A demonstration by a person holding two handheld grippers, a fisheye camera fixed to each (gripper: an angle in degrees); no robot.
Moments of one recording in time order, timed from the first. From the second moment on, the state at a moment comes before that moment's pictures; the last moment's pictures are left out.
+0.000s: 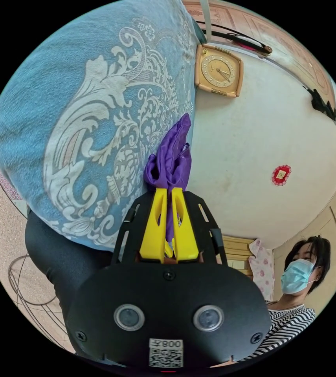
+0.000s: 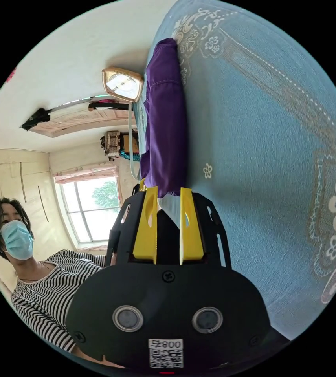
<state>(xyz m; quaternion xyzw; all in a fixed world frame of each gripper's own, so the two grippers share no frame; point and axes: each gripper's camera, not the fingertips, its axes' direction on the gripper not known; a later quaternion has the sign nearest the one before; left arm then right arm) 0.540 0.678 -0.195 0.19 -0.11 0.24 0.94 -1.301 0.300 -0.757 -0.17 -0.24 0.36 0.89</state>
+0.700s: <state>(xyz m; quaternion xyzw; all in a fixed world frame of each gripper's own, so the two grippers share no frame) 0.655 0.704 -0.140 0.15 -0.08 0.29 0.94 -1.293 0.303 -0.850 -0.09 -0.34 0.35 0.87</state>
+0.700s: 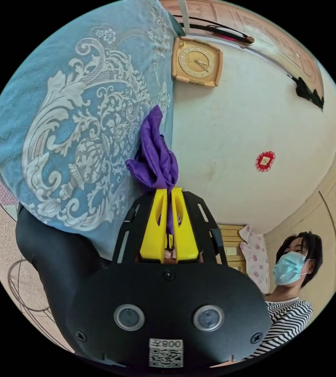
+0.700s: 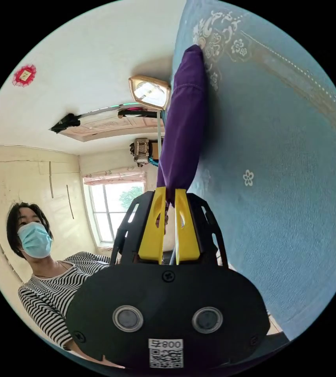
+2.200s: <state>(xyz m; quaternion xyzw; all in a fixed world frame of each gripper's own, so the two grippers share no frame) 1.315 0.705 0.748 -0.18 -0.01 0.62 0.76 -1.051 0.004 -1.527 0.23 -0.15 0.09 0.96</state>
